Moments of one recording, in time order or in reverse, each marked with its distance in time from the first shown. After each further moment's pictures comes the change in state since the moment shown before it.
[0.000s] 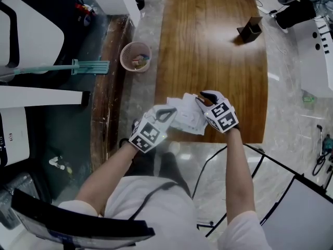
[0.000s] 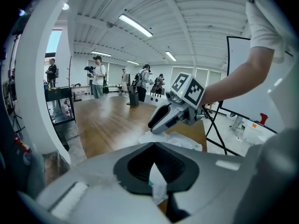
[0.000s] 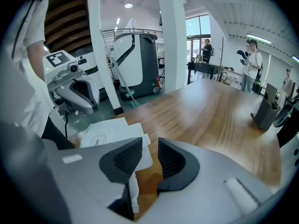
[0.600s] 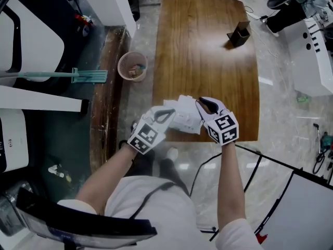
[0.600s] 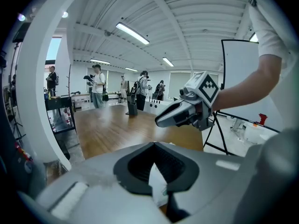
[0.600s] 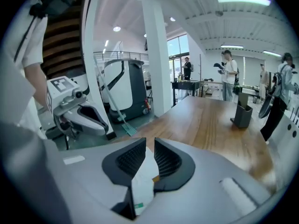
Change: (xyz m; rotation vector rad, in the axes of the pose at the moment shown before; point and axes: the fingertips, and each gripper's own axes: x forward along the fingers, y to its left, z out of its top) left arm -0.023 -0.009 0.036 0.041 -0.072 0.010; right arm -0.075 0.021 0.044 0.159 -0.270 -0.121
